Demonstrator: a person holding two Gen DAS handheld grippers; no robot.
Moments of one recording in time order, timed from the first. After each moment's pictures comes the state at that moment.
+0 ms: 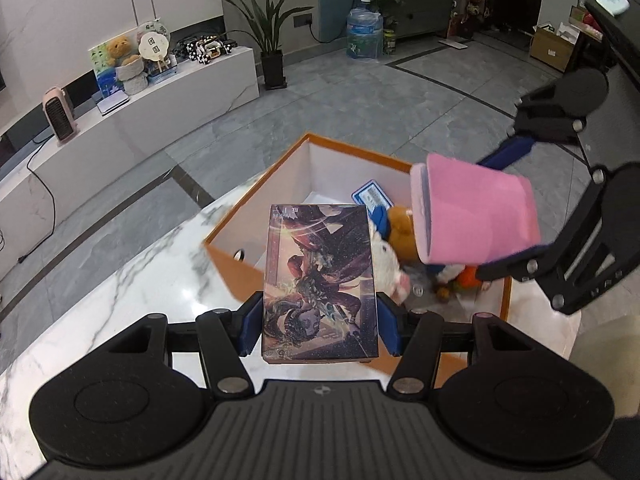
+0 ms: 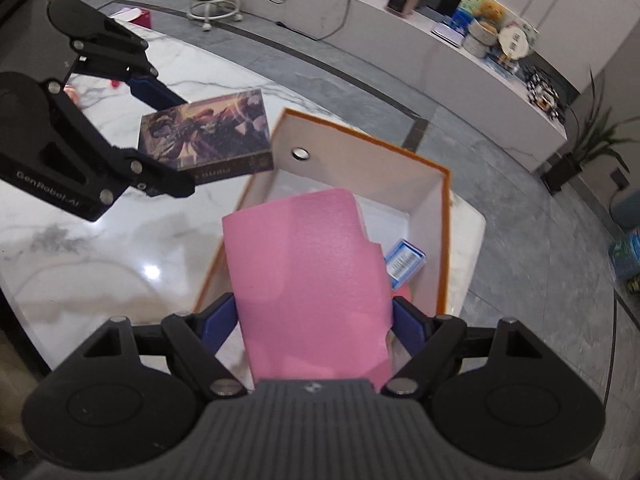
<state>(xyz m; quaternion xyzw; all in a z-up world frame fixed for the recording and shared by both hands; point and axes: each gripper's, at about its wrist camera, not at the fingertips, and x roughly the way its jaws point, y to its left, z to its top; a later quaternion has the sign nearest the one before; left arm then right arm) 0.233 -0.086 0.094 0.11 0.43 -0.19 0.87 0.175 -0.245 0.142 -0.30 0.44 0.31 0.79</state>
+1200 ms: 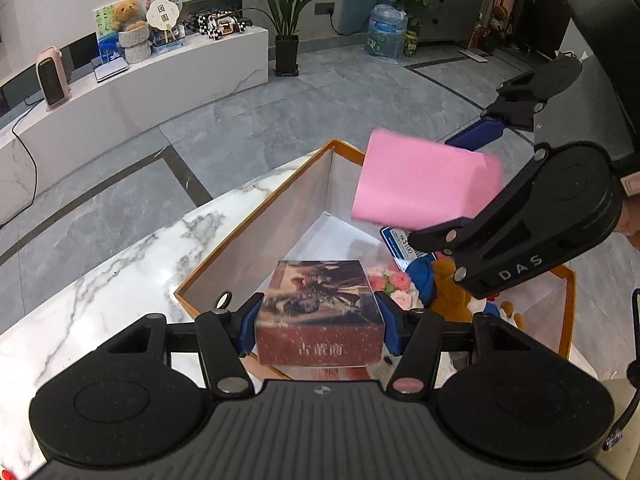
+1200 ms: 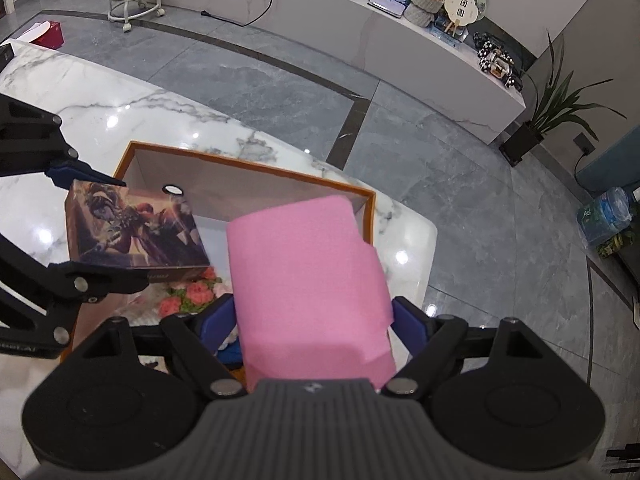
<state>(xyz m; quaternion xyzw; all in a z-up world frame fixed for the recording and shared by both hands) 0.311 -0.085 0.058 0.05 0.45 -0.19 0.87 0.308 -0.220 0.103 -0.30 0.45 0.23 0.81</state>
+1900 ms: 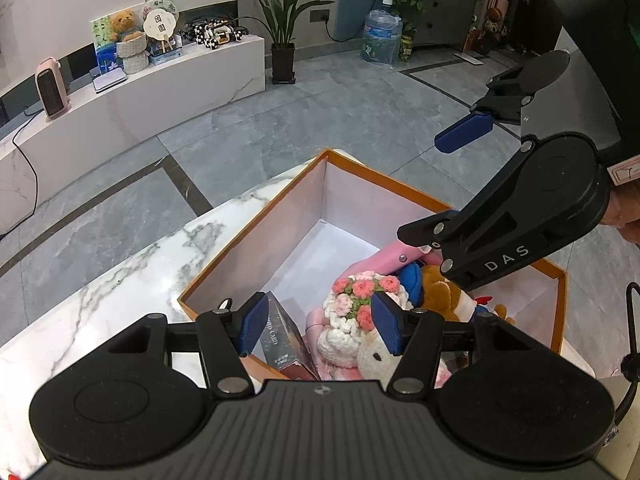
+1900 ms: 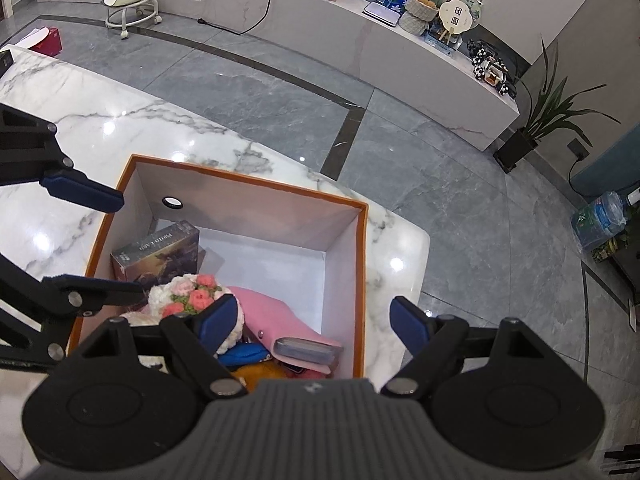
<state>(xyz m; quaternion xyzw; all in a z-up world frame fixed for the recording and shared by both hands) 0.305 -0.090 0.064 0.06 0.44 -0.19 0.87 0.304 -0.219 0.115 -0.29 0.44 0.22 0.82</state>
